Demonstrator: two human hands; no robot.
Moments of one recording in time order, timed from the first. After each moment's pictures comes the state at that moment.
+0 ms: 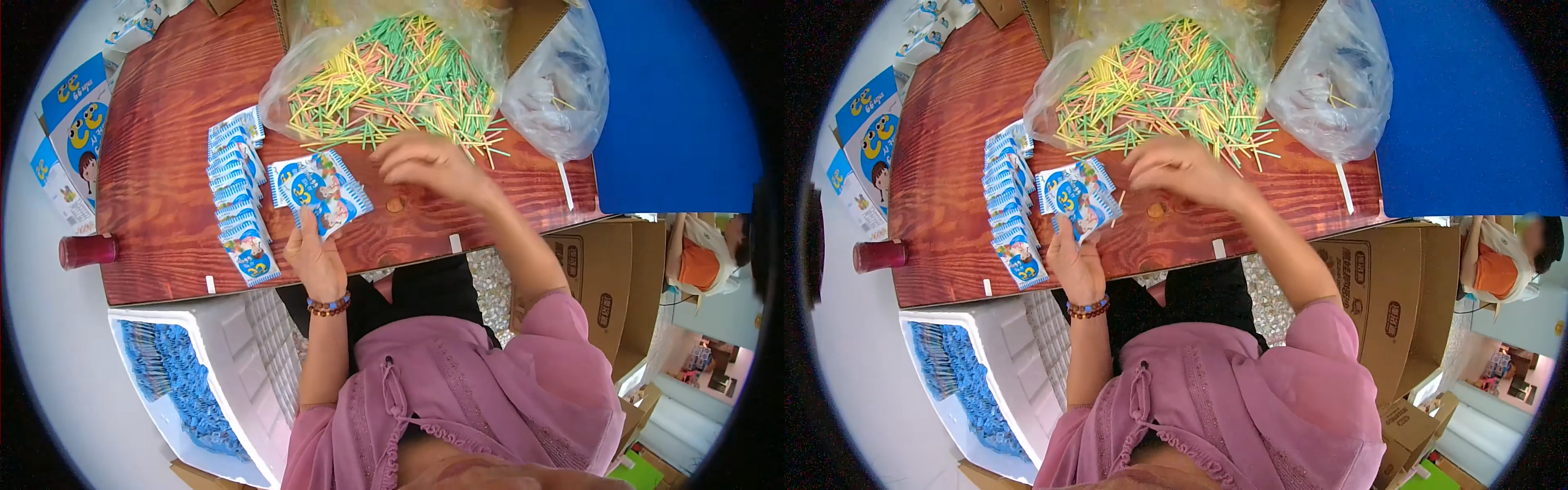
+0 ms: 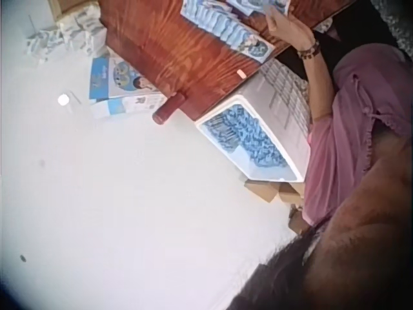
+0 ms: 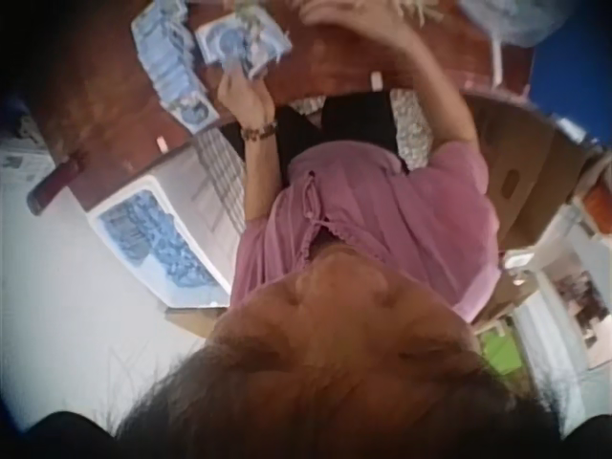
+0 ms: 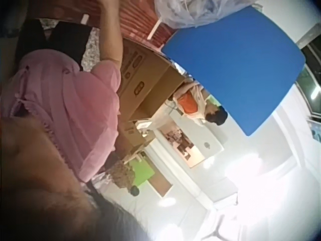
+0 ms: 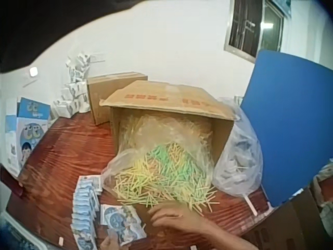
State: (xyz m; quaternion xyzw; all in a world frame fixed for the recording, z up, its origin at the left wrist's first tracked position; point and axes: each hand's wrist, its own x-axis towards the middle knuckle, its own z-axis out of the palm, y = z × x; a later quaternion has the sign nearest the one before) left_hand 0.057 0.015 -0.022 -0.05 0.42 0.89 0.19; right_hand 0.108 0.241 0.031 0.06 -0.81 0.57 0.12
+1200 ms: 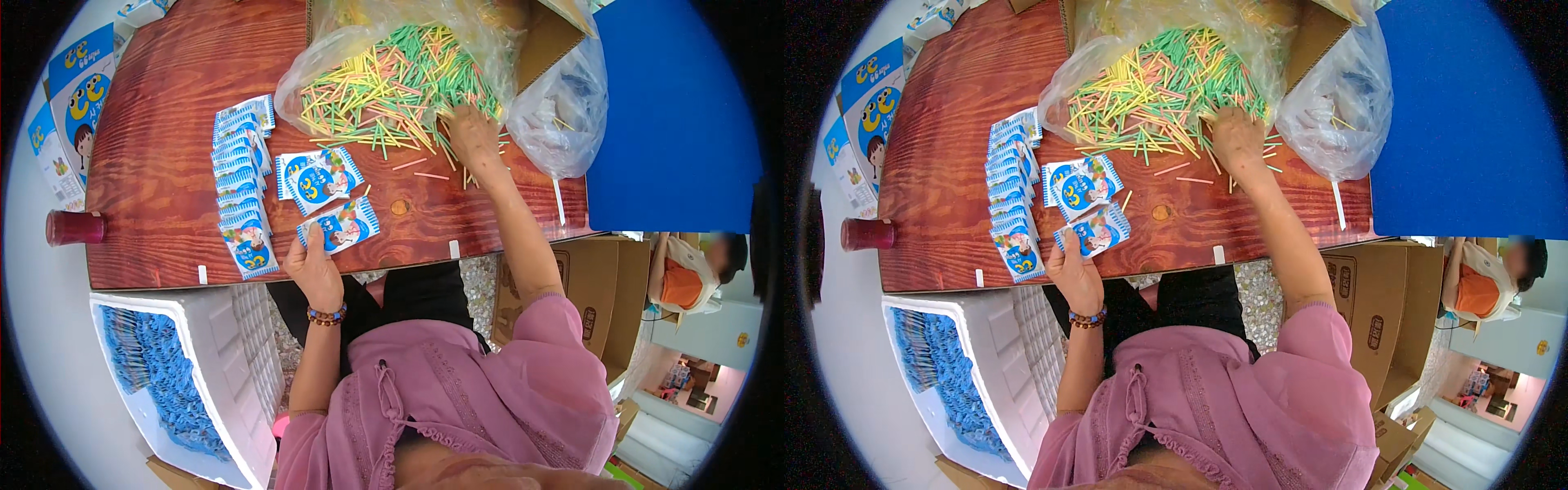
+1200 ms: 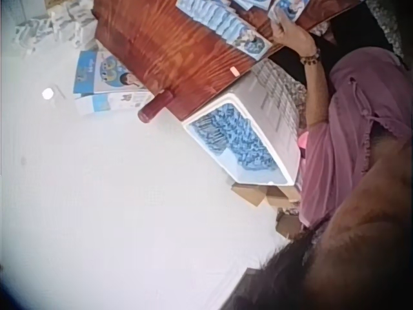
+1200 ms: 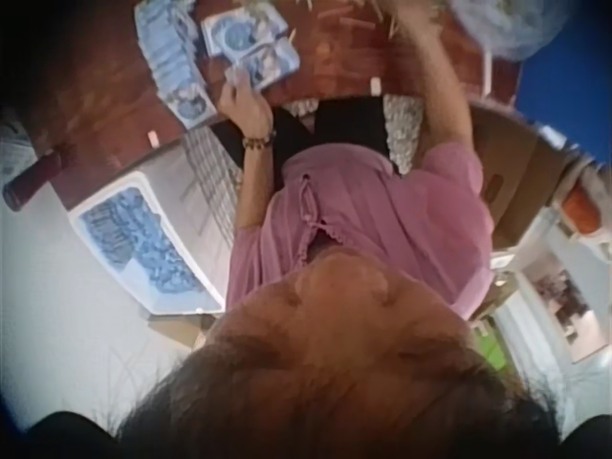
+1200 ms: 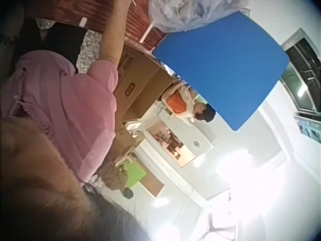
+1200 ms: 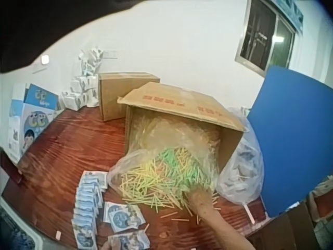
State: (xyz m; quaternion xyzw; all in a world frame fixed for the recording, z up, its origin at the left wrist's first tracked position) left_hand 0.070 0.002 -0.036 -0.04 0.46 0.88 0.10; right_hand 0.097 0.315 -0.023 -0.25 -0.96 -0.07 0.13
